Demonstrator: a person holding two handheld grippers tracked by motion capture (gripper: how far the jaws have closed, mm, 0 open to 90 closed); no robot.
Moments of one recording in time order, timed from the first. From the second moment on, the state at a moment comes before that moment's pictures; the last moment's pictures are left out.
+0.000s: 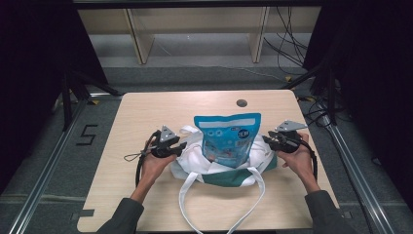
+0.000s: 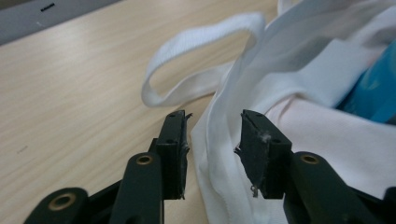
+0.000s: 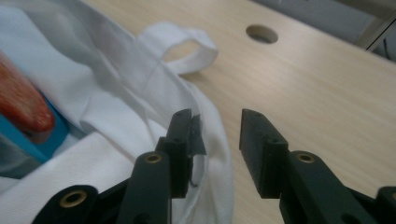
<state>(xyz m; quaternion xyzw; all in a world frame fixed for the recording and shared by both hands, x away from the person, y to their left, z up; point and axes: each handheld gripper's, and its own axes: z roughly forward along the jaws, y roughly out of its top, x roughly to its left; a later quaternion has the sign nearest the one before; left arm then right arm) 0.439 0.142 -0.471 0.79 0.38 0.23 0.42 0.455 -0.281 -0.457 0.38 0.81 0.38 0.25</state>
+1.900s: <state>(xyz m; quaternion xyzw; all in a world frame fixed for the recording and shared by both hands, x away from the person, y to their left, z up) 0.396 0.110 -0.518 0.84 0.34 0.18 0.38 0.403 -0.223 -0.490 0.27 0.89 0.33 0.18</state>
